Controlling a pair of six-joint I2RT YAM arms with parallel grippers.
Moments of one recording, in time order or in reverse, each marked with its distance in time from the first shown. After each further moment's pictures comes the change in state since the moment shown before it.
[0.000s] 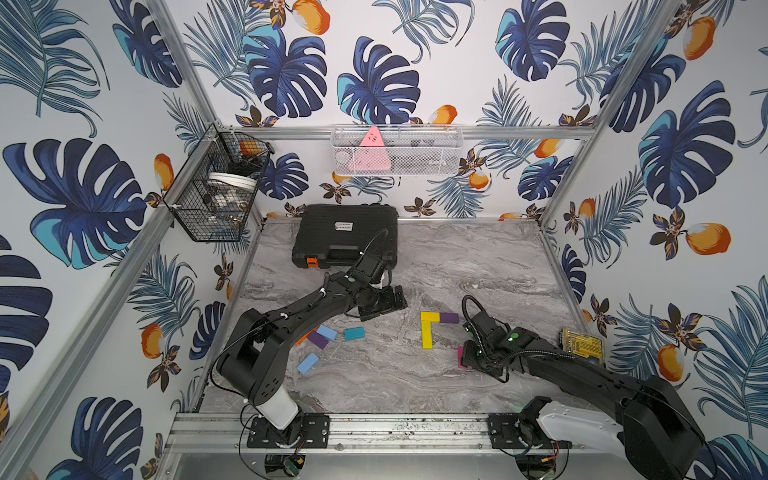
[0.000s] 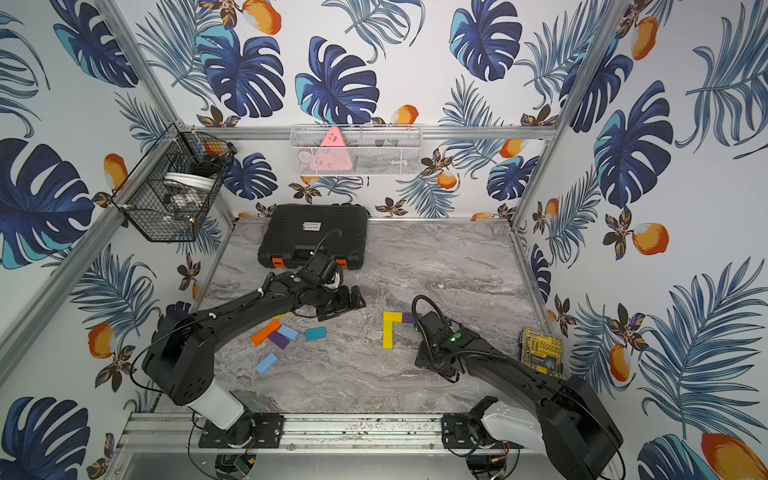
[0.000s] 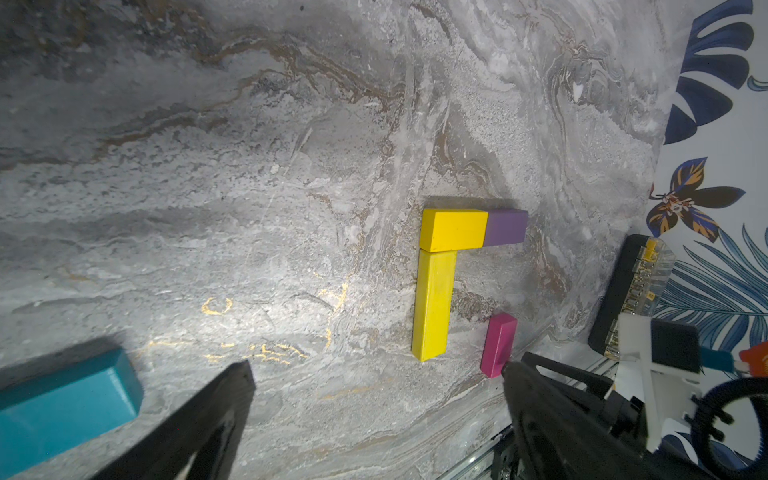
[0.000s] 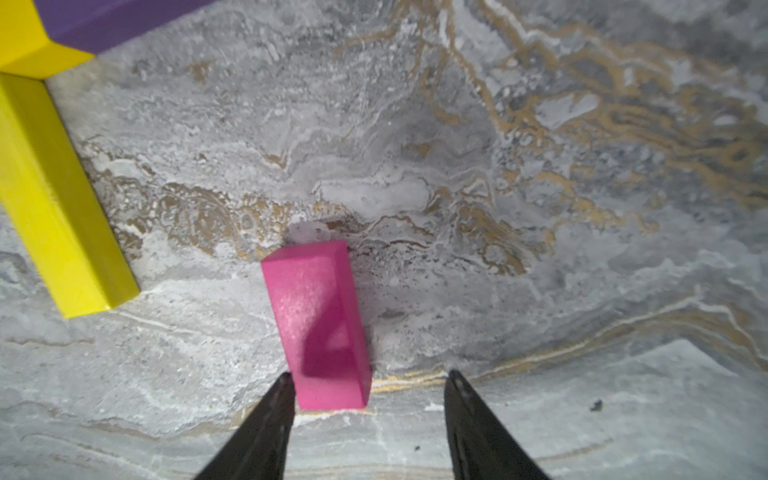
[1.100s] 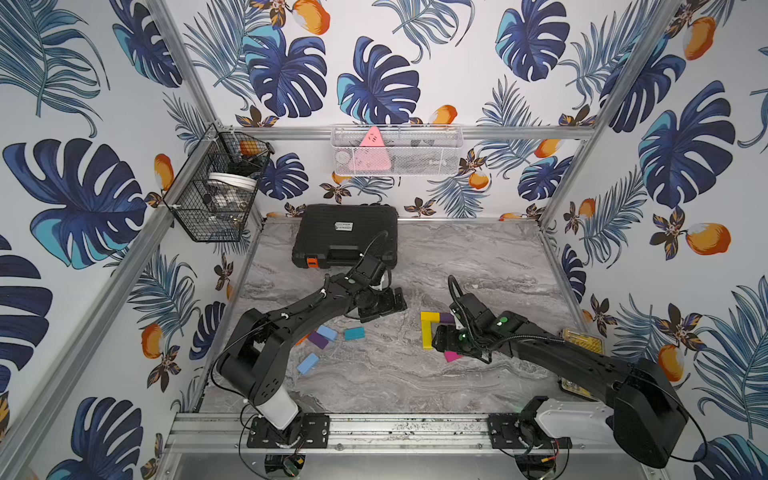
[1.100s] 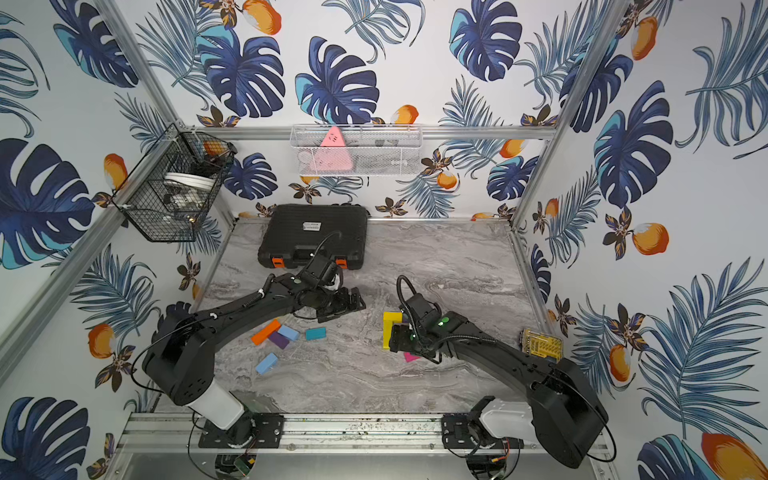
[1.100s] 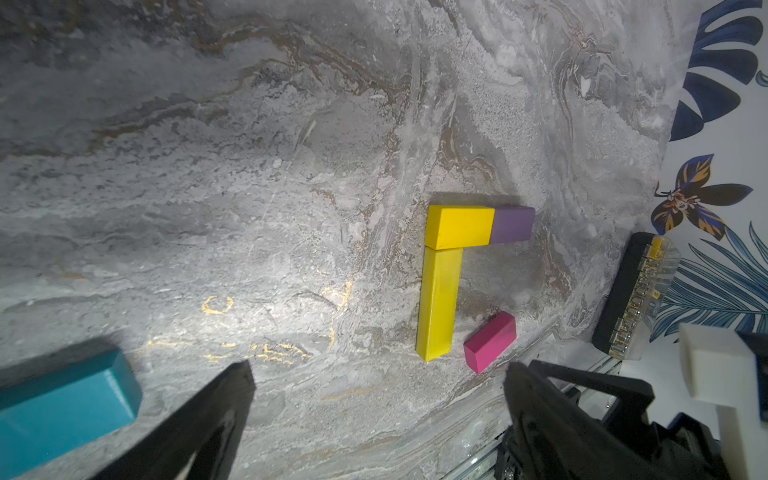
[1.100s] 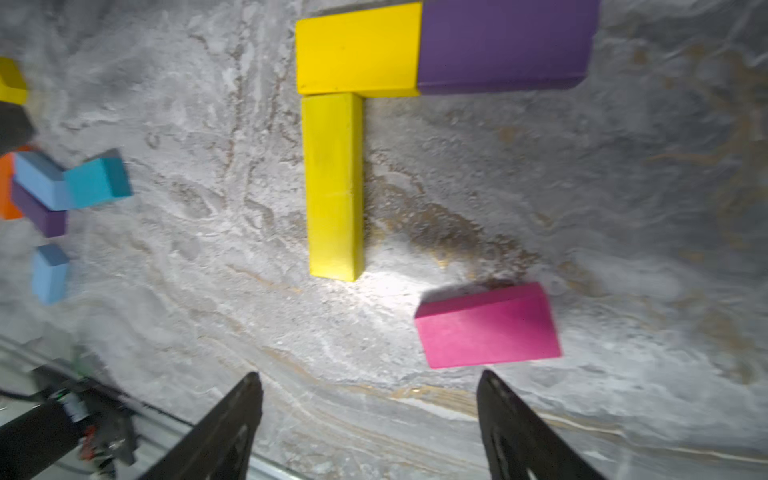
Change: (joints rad) left arm -0.002 0.000 -0.016 0.013 0.003 0.000; right arm 0.057 0.136 0.210 0.047 -0.122 -0.183
